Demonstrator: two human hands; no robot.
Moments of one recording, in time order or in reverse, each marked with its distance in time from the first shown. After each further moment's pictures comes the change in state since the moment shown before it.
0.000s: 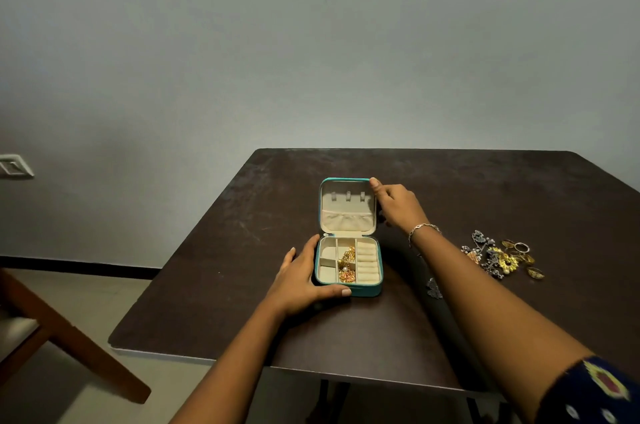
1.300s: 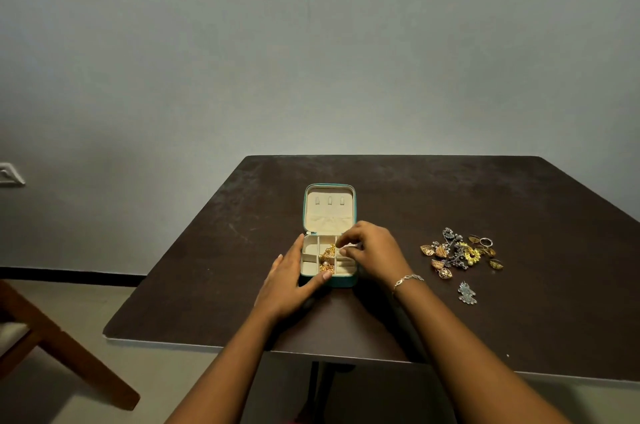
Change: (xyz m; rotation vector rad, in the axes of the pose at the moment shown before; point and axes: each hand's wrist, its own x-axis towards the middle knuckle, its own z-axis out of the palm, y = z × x) left_hand -0.009 -0.004 0.023 0.061 0.164 0.068; right_hand -0.086 -0.002 0.004 -0.212 -0.100 -0.194
